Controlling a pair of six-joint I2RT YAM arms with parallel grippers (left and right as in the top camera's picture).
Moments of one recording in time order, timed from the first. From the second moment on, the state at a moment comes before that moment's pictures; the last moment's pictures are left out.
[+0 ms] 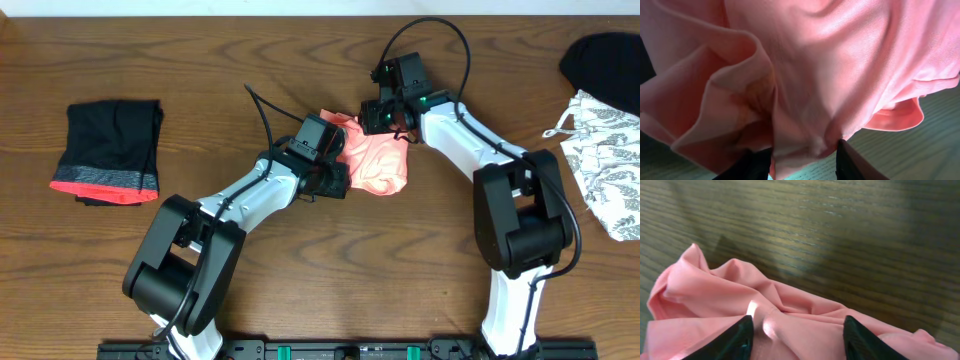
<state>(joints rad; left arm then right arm) -0.52 1.86 1.07 -0.34 0.28 -0.33 0.33 2.11 1.48 -0.39 -0.18 0.22</state>
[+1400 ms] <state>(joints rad) -0.52 1.86 1.07 -0.34 0.28 -0.33 0.36 2.19 1.49 -0.30 -0.23 0.10</state>
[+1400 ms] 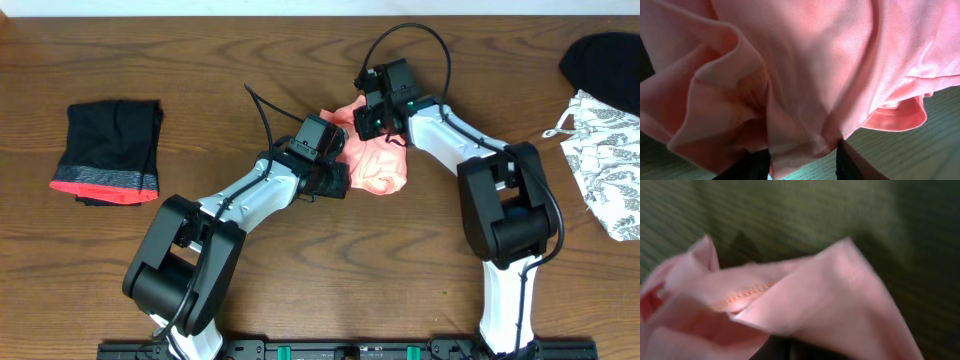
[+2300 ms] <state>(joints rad) -0.49 1.81 1.07 -0.20 0.22 -0.33 0.29 1.84 1.49 -0.50 -0.25 0.07</state>
